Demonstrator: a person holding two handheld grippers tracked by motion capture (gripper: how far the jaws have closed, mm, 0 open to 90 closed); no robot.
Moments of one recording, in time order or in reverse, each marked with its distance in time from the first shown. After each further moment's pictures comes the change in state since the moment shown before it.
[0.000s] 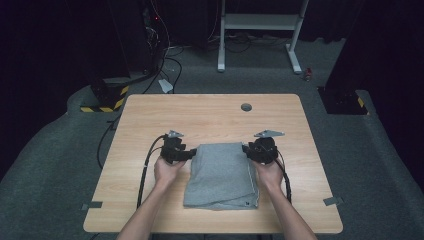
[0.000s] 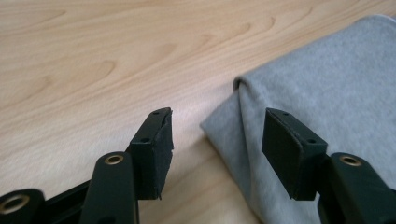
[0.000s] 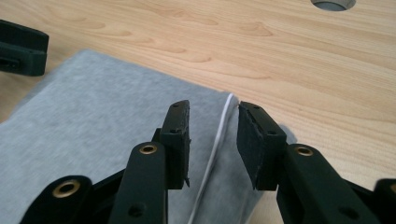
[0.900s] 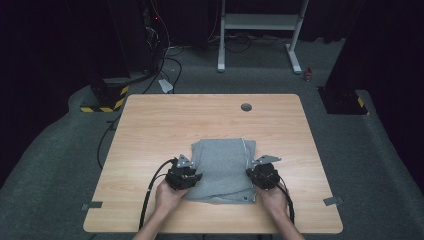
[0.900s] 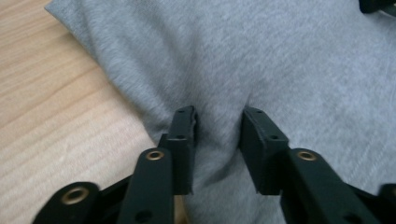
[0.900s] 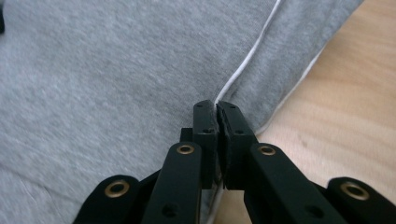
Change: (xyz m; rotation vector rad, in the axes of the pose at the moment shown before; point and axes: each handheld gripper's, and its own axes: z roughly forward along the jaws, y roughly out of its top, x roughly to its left) left arm -0.059 -0.062 -0.026 0.070 -0.091 0.217; right arm 0.024 -0.071 -0.018 0.121 0.001 -0.117
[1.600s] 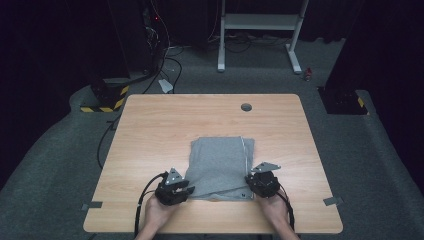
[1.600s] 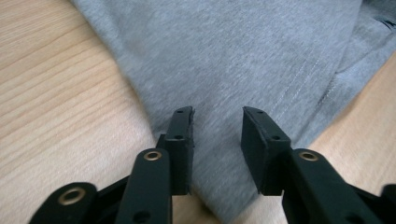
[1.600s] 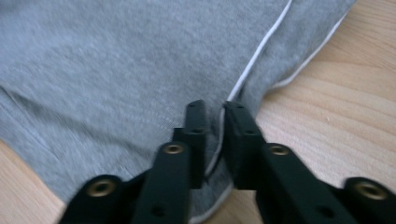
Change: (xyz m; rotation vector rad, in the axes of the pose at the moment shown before) left arm -0.009 -0.039 -0.033 -0.030 0.008 0.027; right arm 0.018 -0.013 -0.011 -0.002 -0.011 -0.029
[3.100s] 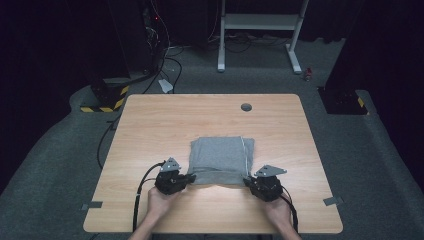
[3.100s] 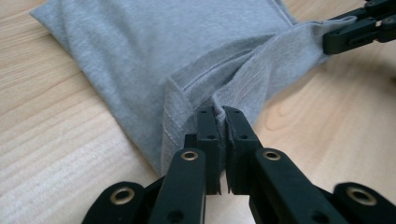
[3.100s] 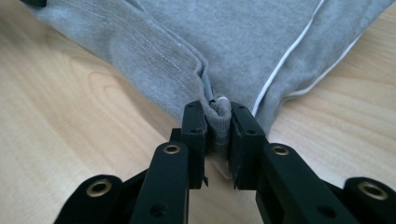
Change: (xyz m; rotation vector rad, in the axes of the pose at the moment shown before) left arm 0.018 0.023 0.000 -0.101 -0.139 -0.074; right arm 0.002 -0.006 -0.015 -0.091 0.096 -0.023
